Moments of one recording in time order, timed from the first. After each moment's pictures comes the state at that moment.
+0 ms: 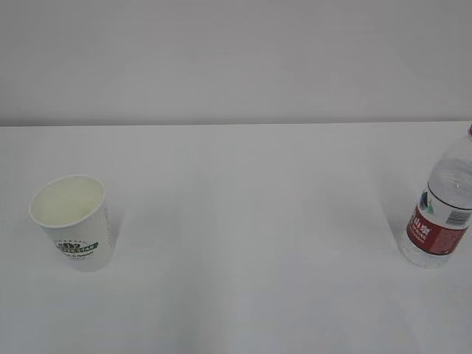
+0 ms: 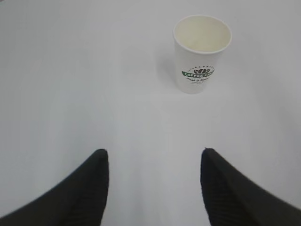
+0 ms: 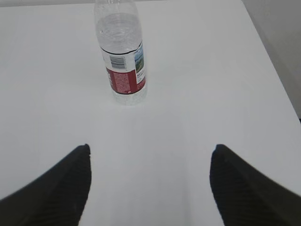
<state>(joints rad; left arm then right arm) 0.00 0.00 -0.56 -0.08 1.22 0.03 0.10 -0.02 -0.53 -0.11 1.21 0.09</state>
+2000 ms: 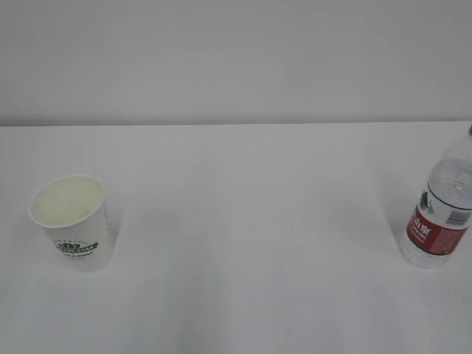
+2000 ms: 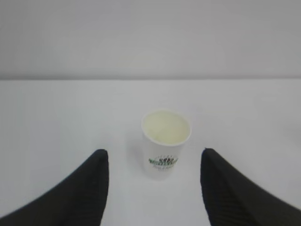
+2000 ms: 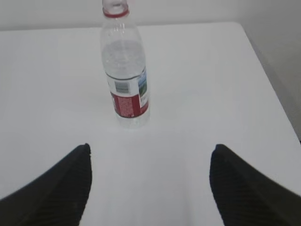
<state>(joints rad) 0.00 0.00 -0.56 -0.21 0.93 0.03 0.10 -0.02 -0.53 -0.11 1.14 0.09</state>
